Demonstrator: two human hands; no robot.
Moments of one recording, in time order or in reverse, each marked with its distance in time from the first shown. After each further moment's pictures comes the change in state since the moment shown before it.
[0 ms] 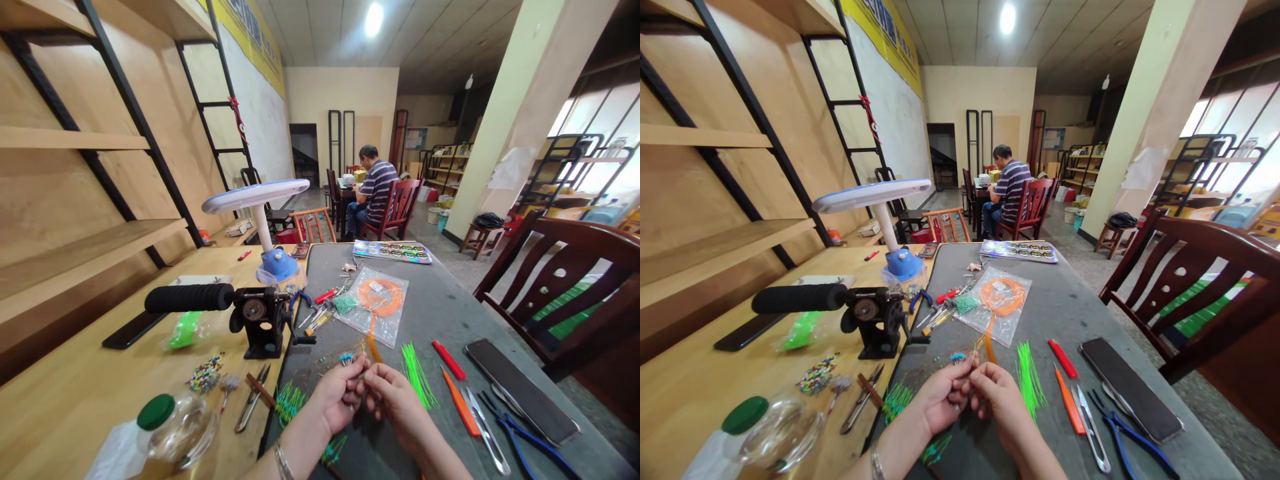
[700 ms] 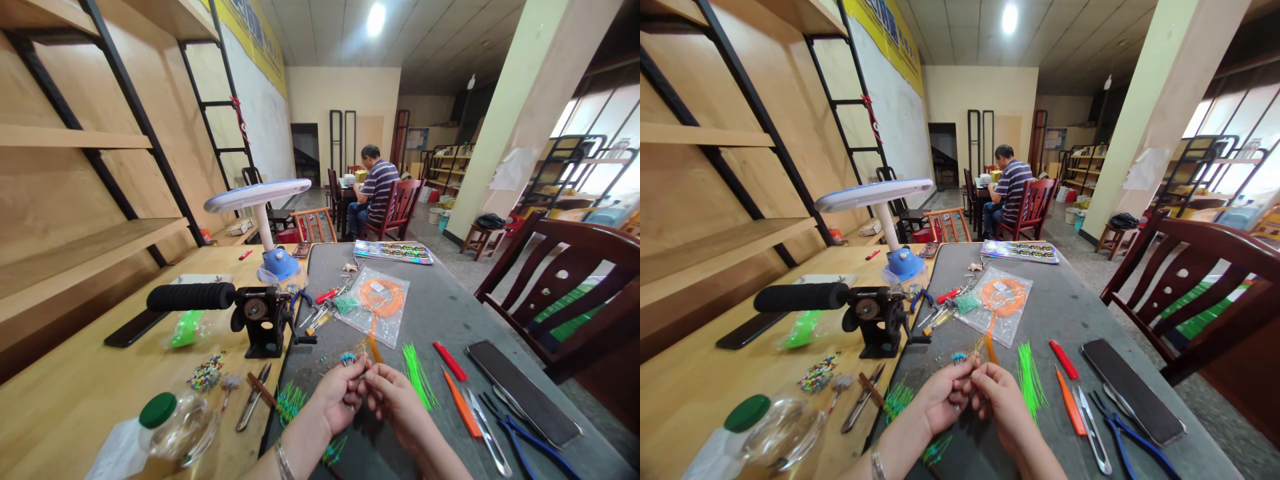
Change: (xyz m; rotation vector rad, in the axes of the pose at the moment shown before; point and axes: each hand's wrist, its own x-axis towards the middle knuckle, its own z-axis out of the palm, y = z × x) left_hand -0.002 0.001 0.002 -0.014 -0.007 -0.006; right_hand 0.000 0.000 0.001 0.043 0.017 0.019
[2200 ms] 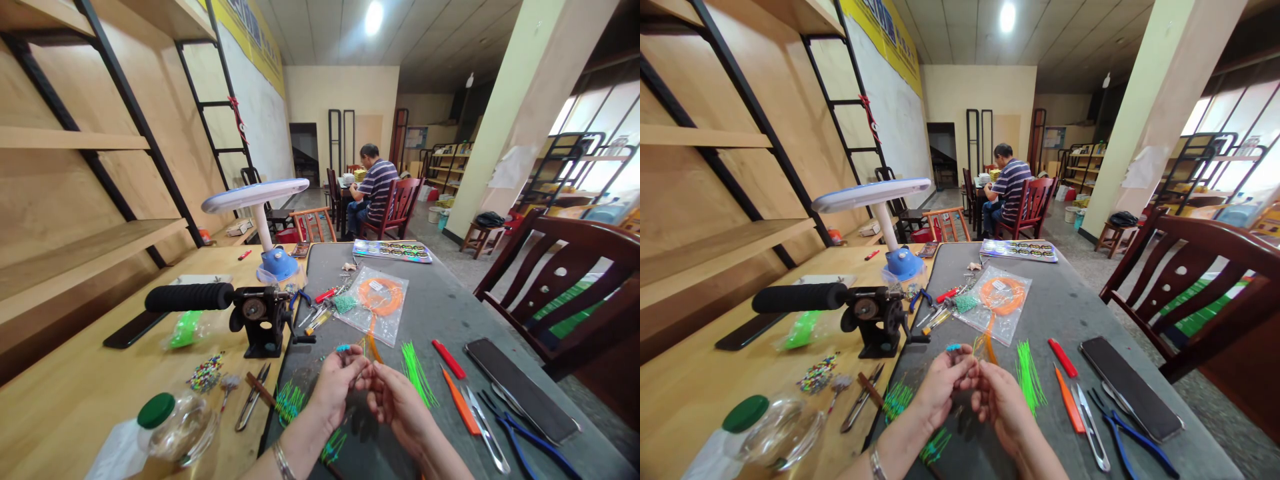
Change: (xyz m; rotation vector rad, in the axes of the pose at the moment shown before) left_hand -0.005 -0.006 0.011 0.259 0.111 0.449; right_hand -0.005 -0.005 0.001 0.193 -0.021 0.042
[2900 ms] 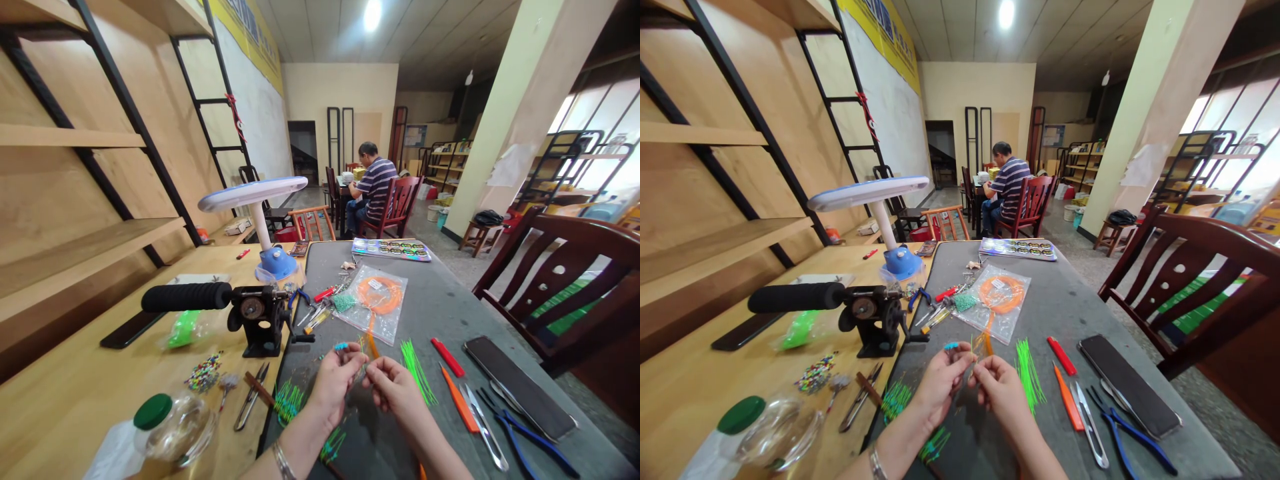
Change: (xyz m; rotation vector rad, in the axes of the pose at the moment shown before) left_hand 0.004 -0.004 -0.004 0.117 0.079 0.049; right_hand 0.011 0.002 -0.007 -0.337 0.107 -0.169
